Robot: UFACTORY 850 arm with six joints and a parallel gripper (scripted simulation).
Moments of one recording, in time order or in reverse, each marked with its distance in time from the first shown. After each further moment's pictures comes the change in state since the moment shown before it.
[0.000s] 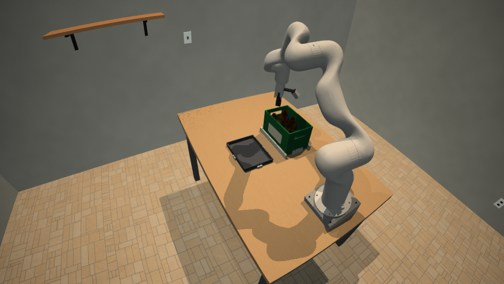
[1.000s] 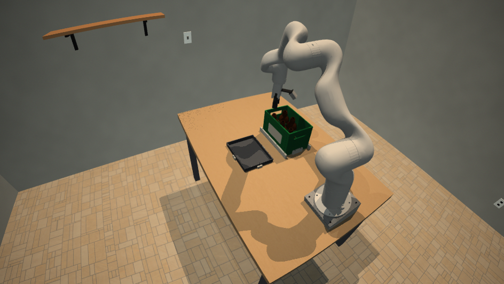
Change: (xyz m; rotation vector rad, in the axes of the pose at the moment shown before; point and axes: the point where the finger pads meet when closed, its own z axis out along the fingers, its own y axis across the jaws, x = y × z) arm -0.013 0.015 0.000 0.002 0.000 0.003
